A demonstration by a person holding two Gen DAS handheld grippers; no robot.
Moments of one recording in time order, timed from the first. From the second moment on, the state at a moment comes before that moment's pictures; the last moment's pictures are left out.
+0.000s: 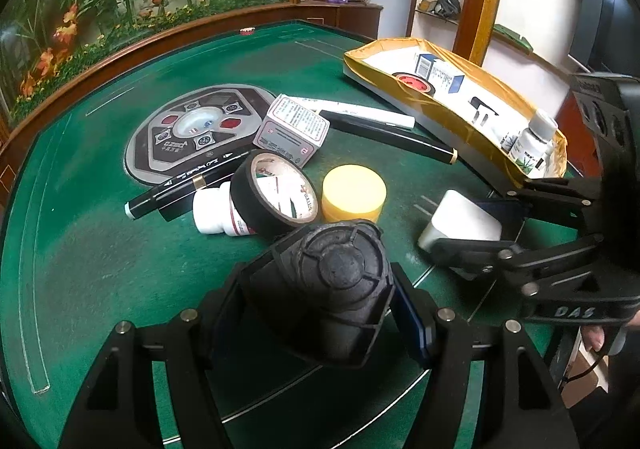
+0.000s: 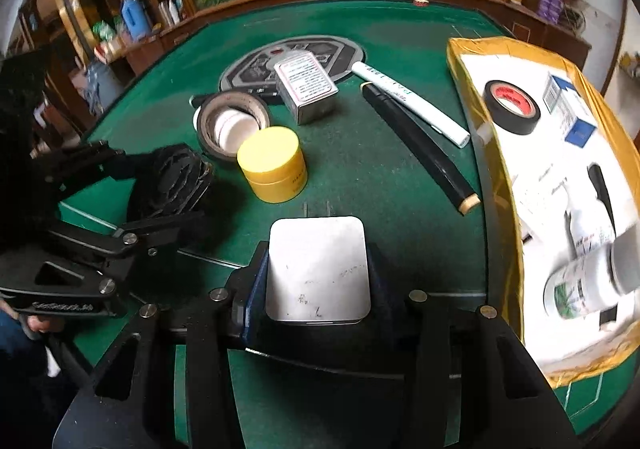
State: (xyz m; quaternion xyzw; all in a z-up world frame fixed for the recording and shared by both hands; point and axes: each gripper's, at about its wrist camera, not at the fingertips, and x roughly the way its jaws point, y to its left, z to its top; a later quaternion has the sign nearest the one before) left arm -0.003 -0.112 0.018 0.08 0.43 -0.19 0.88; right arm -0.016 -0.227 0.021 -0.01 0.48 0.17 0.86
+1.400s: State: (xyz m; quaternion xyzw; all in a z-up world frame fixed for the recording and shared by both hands) left arm 0.042 -0.278 0.064 0.09 0.41 -0.30 0.86; right arm -0.010 -0.418 0.079 0.10 0.39 0.06 0.91
